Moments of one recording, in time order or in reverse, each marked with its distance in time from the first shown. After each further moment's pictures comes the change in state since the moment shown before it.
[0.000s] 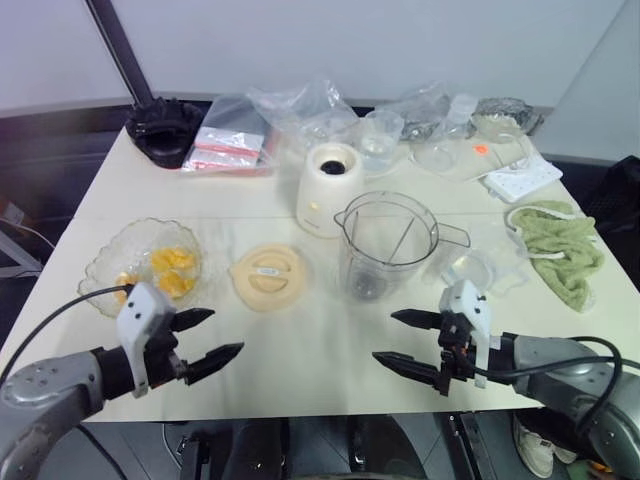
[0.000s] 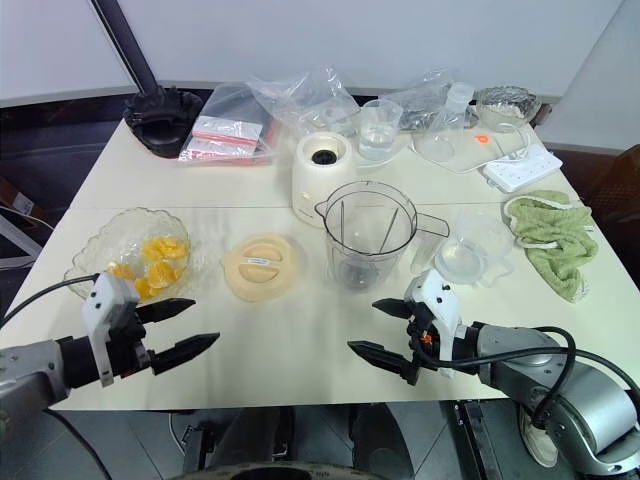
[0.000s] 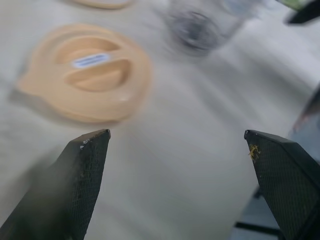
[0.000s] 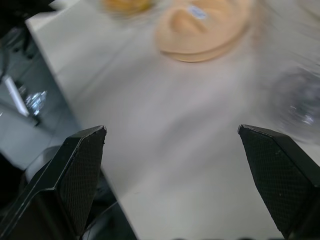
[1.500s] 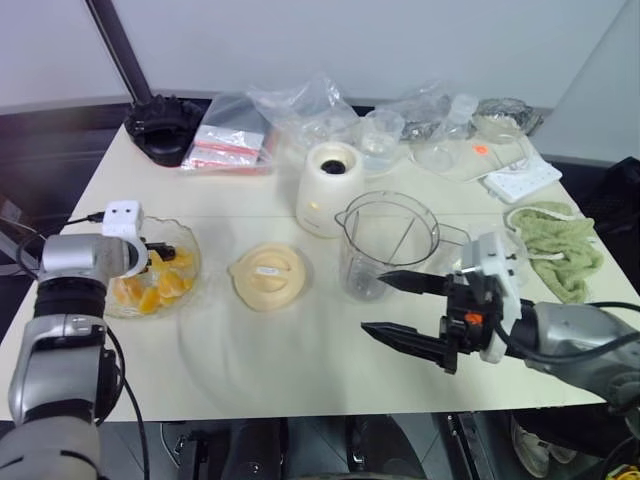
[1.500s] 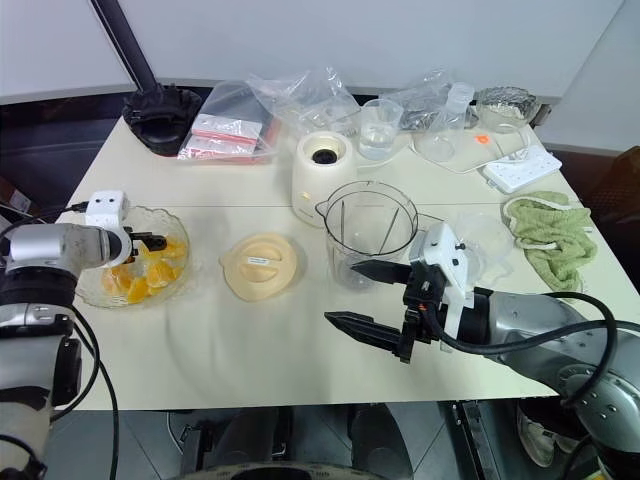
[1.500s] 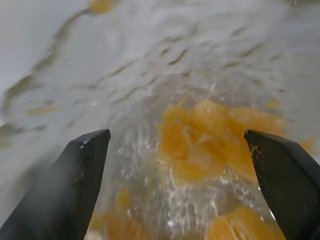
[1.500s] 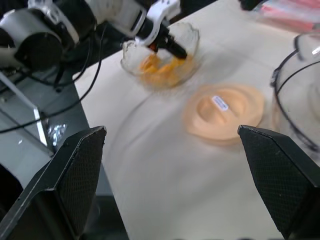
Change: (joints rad) left arm -1.047 -0.093 -0.397 1.316 0.575 0.121 0.445; right arm -0.171 -0.037 -0.123 -0.037 0.404 0.025 -0.223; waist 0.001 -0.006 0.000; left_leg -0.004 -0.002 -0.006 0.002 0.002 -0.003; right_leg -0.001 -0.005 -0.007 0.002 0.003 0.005
